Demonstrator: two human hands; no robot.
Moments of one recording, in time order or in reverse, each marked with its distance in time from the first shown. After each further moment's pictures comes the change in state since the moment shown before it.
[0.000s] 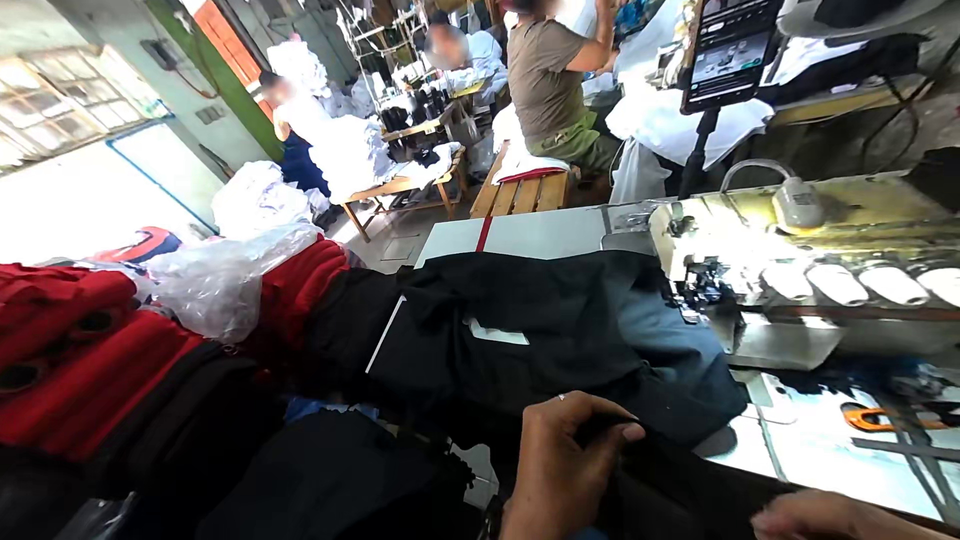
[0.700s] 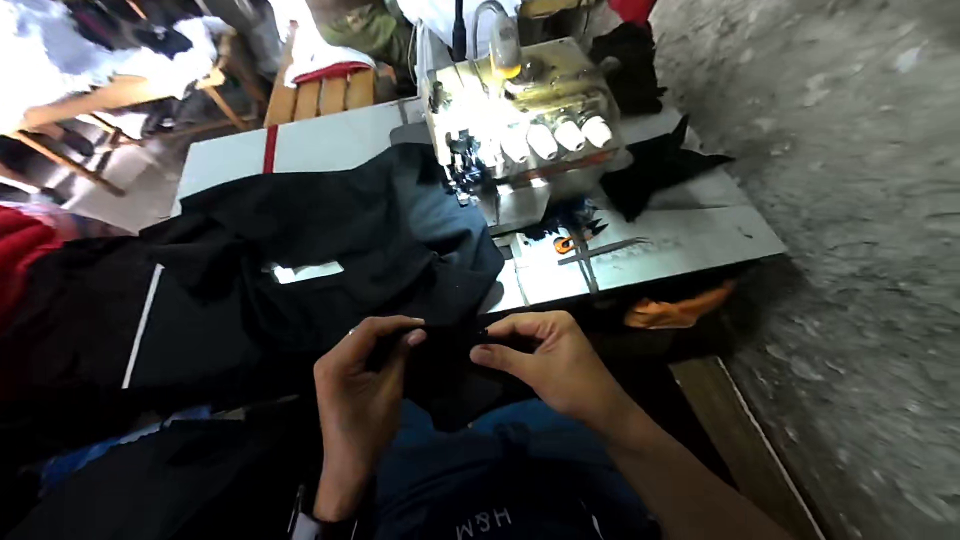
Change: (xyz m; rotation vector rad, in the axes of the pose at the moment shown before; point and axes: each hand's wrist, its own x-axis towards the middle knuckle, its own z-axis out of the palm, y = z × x) left_hand -0.011 -0.014 0.022 0.116 0.055 0.058; right_hand 0.002 0.027 0.034 0.136 0.315 0.253
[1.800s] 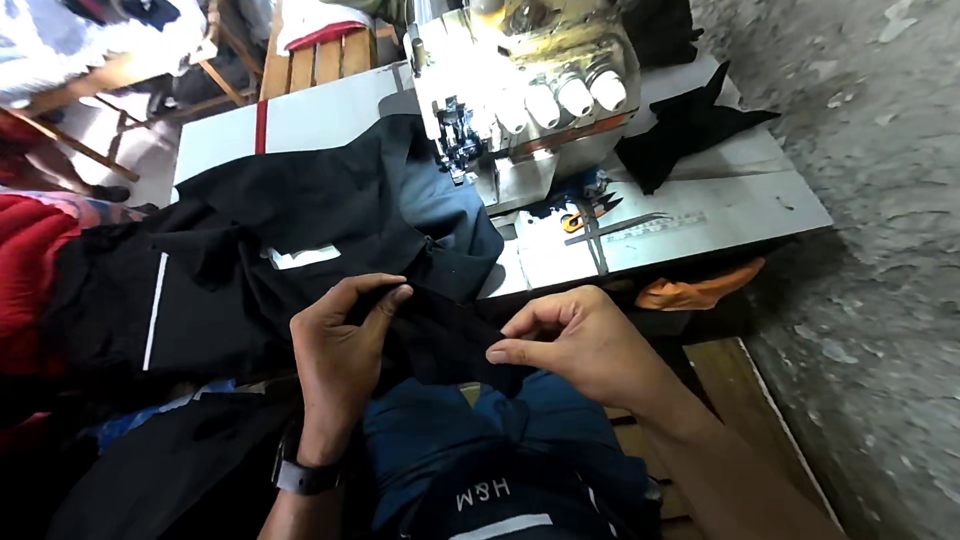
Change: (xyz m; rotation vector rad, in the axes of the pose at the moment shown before) left_hand 0.031 -0.006 0.000 0.126 -0.012 -0.056; right_hand 0.005 -0.014 -0.037 -0.192 -0.091 0.163
